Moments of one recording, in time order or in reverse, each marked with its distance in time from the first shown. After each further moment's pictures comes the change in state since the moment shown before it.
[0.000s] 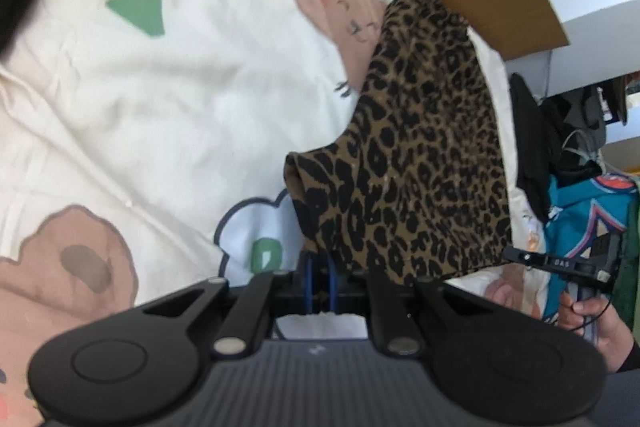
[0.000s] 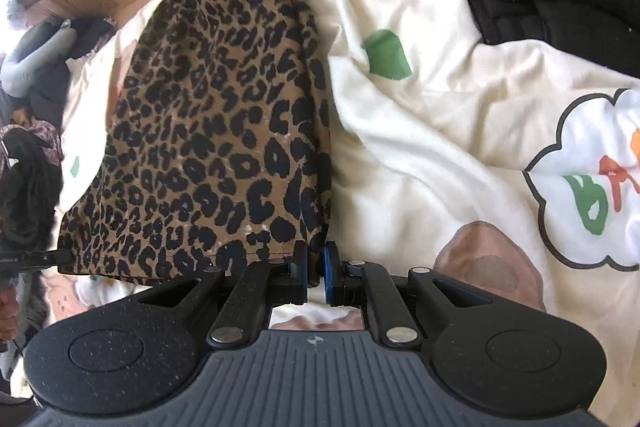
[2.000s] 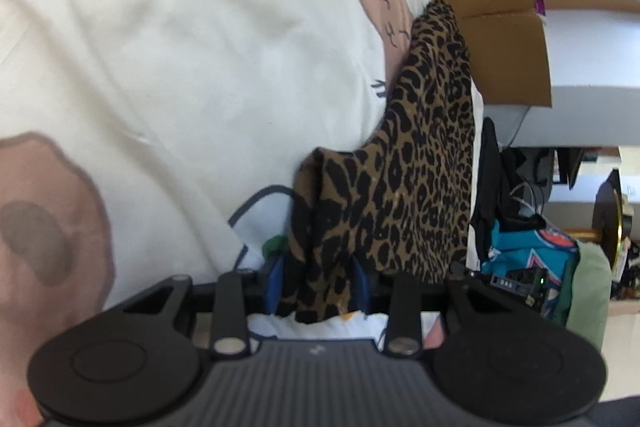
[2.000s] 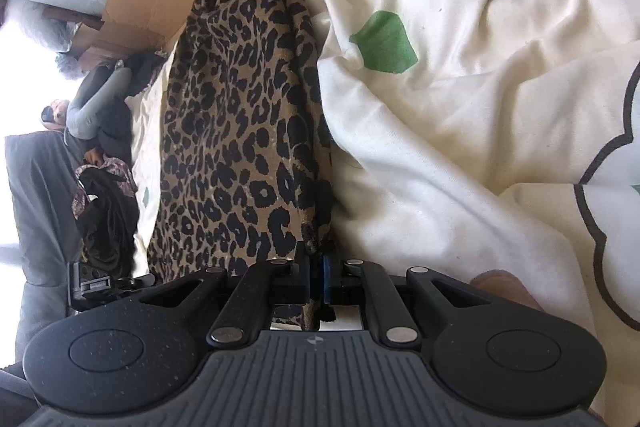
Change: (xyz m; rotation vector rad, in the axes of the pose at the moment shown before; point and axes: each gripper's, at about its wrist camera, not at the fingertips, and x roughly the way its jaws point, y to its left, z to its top) left arm 0.037 0.052 0.001 -0.199 0.016 -0.278; right arm 0.037 -0.046 0.030 0.149 0.048 0.337
